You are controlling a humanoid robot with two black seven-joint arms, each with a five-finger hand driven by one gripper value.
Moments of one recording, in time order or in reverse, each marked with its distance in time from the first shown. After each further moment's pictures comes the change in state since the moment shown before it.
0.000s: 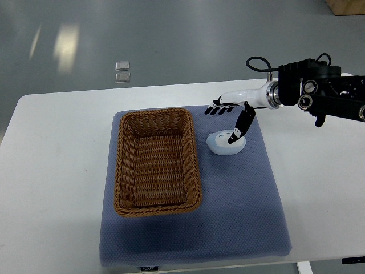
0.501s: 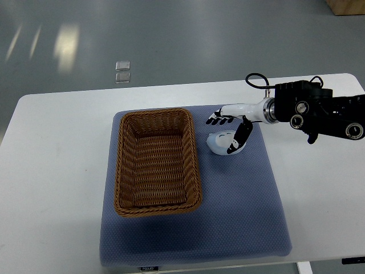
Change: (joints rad) left arm 0.000 0.000 0.000 0.002 0.000 0.001 0.000; right arm -0.097 0.048 0.001 -0.042 -0.036 -0.092 -0.001
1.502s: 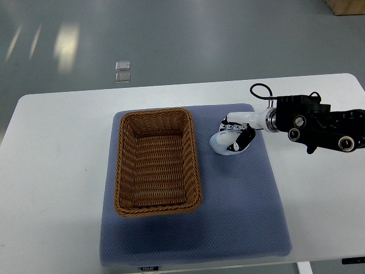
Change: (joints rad) left arm 0.000 0.000 0.000 -0.001 0.000 0.000 0.000; right arm -0.062 0.011 0.008 -0.063 -0.049 -0.052 0.003
